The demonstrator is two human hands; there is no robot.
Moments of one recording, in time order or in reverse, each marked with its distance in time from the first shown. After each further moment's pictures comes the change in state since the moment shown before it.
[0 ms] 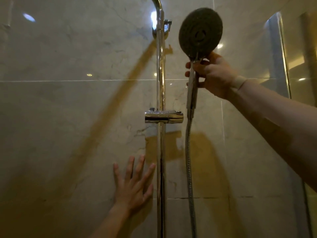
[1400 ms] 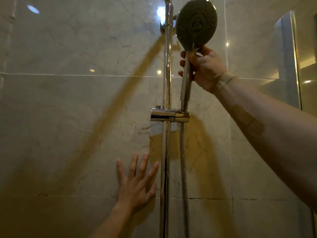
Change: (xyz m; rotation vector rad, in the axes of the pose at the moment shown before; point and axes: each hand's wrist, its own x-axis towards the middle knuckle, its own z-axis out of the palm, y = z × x) left_hand 0.001 0.000 -0.004 0.009 -0.025 -0.007; right_hand 0.038 0.011 0.033 0.292 -0.021 -0.033
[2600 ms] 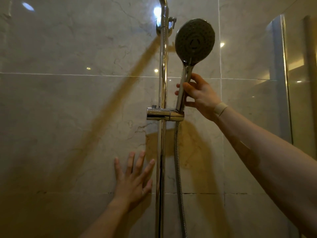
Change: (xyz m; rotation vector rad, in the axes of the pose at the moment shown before) left_hand -0.001 0.001 -0.004 0.021 -0.003 0.007; right_hand -0.049 0.043 -0.018 -0.333 0.028 0.047
